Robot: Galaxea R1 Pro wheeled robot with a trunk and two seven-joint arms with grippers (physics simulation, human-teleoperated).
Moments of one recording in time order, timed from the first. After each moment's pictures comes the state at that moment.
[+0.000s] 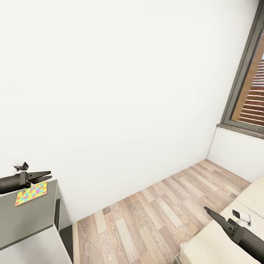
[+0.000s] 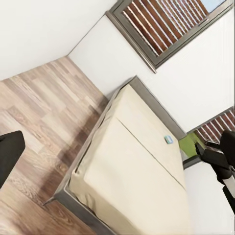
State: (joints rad) left arm -0.59 0.59 0.34 -1.03 0.13 1.01 -1.57; right arm -0.08 -0.08 -0.74 -1.47 -0.24 0.74 1.52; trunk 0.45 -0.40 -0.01
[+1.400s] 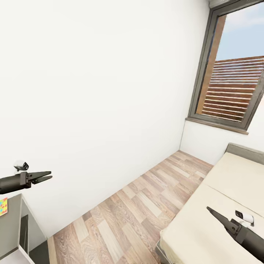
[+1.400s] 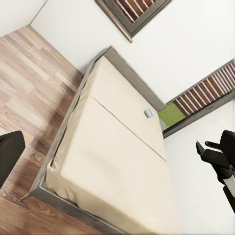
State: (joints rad) left arm -0.59 0.59 0.34 -1.03 0.13 1.01 -1.57; right arm -0.08 -0.09 -0.76 -1.46 -0.25 0.76 1.52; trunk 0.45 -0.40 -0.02
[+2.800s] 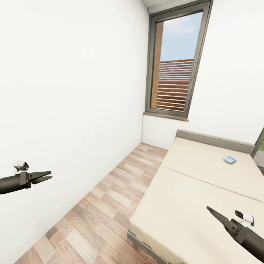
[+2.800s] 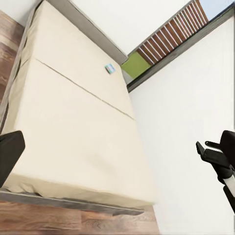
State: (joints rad) left arm -0.59 0.59 0.34 -1.03 0.13 1.01 -1.57; right arm -0.08 -0.09 -0.76 -1.46 -0.25 0.76 1.52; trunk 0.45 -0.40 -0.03
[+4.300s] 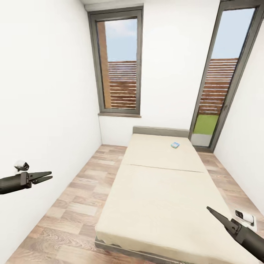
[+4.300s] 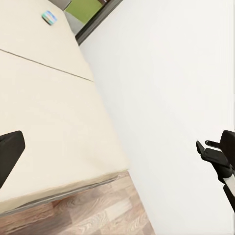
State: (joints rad) left arm -0.59 0.59 0.34 -1.03 0.13 1.01 -1.57; right arm -0.08 -0.09 -0.76 -1.46 -0.25 0.76 1.52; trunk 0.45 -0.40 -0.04
